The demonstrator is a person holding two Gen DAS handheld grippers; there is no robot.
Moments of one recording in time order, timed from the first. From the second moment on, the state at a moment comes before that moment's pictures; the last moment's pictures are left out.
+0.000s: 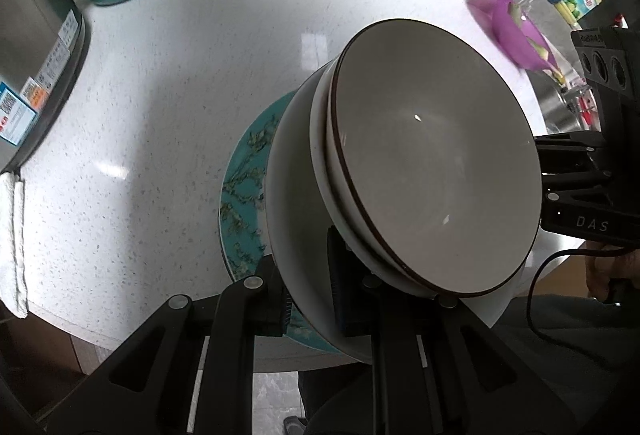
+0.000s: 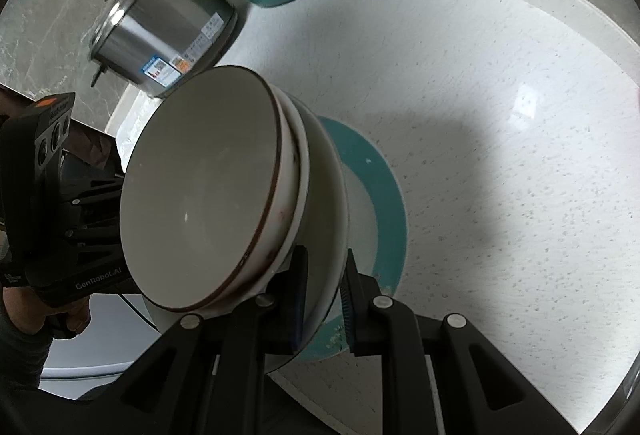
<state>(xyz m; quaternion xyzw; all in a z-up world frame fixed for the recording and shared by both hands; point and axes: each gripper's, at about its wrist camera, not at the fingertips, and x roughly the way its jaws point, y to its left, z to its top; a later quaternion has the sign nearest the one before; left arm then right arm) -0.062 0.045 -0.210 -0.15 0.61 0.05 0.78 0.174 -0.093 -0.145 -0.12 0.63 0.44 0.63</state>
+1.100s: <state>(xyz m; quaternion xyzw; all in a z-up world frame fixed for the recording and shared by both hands) -0.067 0.051 -0.255 -0.15 0.60 0.04 0.79 0.168 -0.091 -0.174 -0.11 0.64 0.41 0.64</state>
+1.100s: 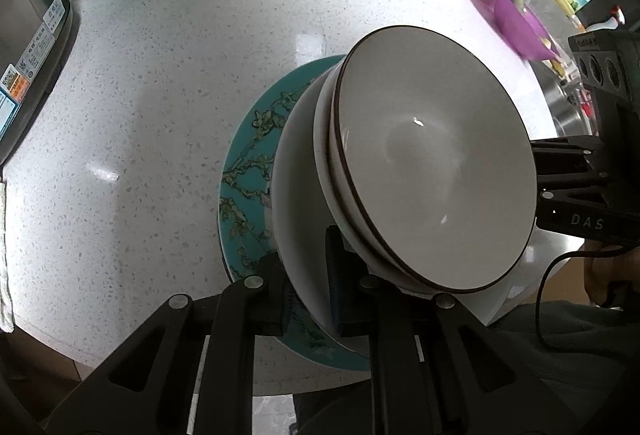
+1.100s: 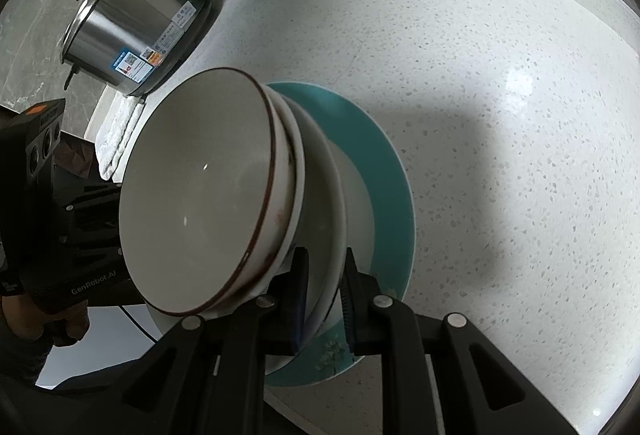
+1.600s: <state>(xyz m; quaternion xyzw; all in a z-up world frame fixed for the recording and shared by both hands) -0.090 0.075 -0.207 -0.13 0.56 0.05 0.82 0.156 -0.132 -0.144 -0.05 0.62 0.34 0.70</state>
